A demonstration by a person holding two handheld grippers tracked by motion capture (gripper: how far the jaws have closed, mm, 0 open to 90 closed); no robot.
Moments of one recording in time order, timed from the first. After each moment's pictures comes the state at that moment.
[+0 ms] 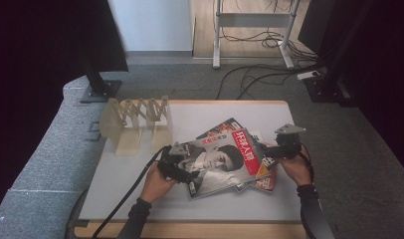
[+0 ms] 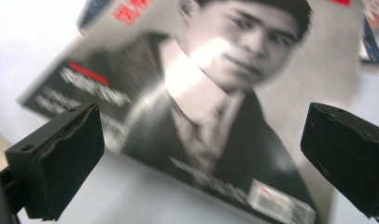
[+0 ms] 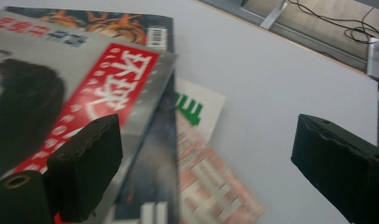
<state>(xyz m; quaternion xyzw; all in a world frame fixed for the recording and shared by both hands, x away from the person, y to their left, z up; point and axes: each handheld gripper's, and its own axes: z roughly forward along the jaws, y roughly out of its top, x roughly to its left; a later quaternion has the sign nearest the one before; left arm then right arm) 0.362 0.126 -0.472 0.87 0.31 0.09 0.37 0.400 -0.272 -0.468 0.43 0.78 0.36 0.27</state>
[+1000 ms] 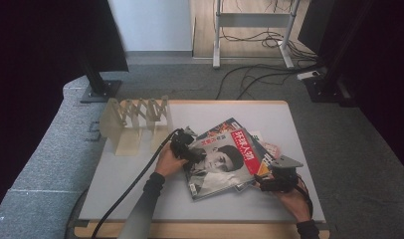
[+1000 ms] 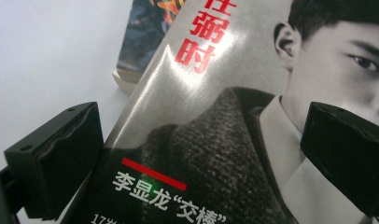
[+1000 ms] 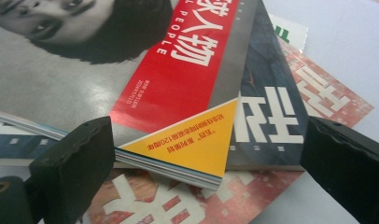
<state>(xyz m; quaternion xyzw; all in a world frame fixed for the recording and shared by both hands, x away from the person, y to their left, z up) 0.436 0.099 -0.497 0.89 0.33 0.08 0.32 0.316 -0.254 -0.508 0.41 0.80 0.37 0.25</state>
